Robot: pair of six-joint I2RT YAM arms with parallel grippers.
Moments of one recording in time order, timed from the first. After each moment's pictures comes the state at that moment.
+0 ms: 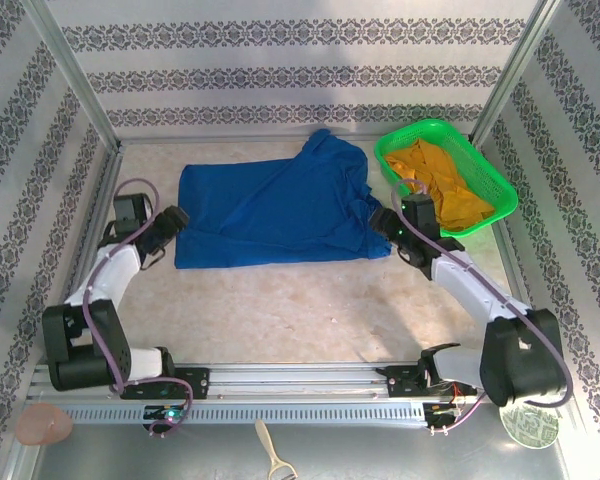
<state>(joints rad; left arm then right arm) 0.20 1.30 0.76 -0.31 0.23 -0.63 0.21 1.27 0.73 -0.23 -0.02 0.72</state>
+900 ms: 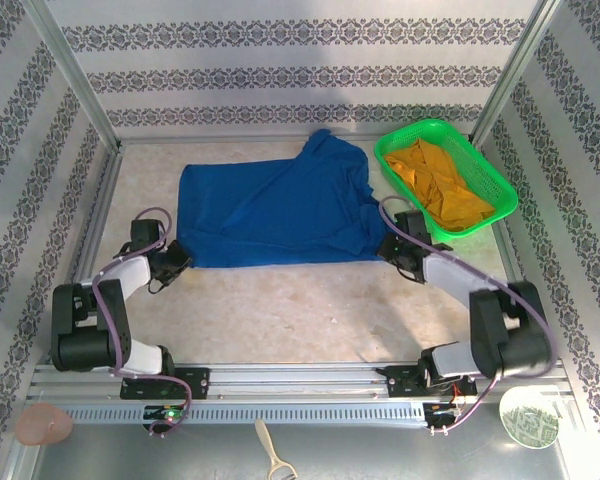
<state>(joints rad) 0.18 1.40 0.59 -0.25 0.27 -0.68 0.19 1.35 0.62 -0.21 -0.01 0.66</state>
